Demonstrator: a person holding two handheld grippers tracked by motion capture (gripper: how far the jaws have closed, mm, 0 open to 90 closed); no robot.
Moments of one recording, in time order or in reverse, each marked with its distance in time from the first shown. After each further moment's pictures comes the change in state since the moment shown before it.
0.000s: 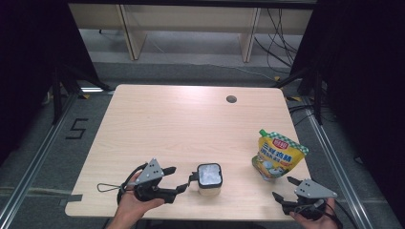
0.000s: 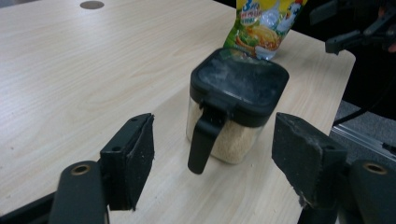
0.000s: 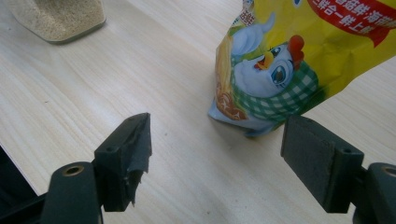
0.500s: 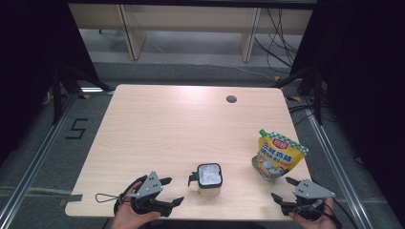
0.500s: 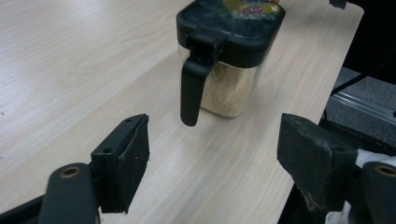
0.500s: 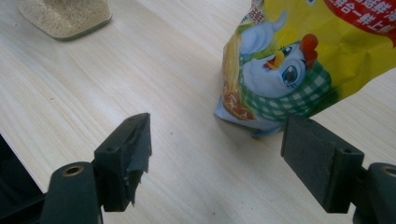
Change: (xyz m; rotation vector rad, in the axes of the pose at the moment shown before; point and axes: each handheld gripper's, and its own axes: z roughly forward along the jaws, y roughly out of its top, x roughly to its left) left arm -0.011 -0.029 -0.003 0.076 0.010 0.049; right arm 0.002 0.000 0.002 0.006 0.010 -0.009
